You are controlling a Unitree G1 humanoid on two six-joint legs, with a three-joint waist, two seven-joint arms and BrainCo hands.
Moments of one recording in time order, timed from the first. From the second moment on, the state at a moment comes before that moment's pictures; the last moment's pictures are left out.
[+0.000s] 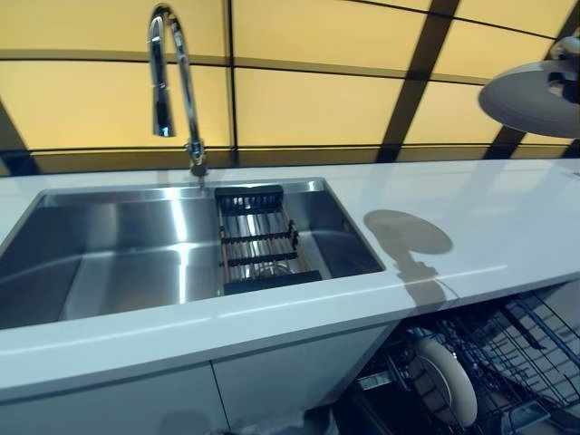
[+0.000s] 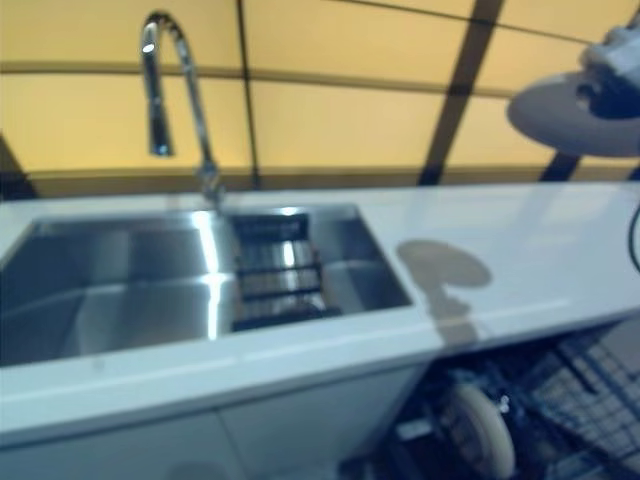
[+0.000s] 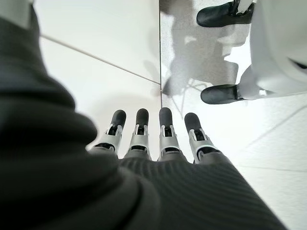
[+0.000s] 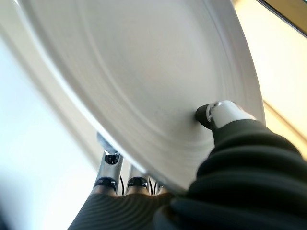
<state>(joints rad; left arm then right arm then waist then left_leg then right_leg) 0.06 0.29 -0.14 1.16 -0.40 0.01 -0.07 -1.21 -1.56 0.84 0.47 -0.55 -0.06 -0.19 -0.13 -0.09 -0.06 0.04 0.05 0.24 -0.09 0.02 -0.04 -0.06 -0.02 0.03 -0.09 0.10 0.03</state>
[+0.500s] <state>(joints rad) 0.06 0.29 -0.15 1.16 -0.34 0.03 -0.09 -0.16 -1.54 -0.11 0.53 -0.40 -0.08 -0.23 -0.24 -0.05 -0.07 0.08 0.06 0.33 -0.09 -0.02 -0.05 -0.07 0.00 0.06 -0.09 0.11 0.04</state>
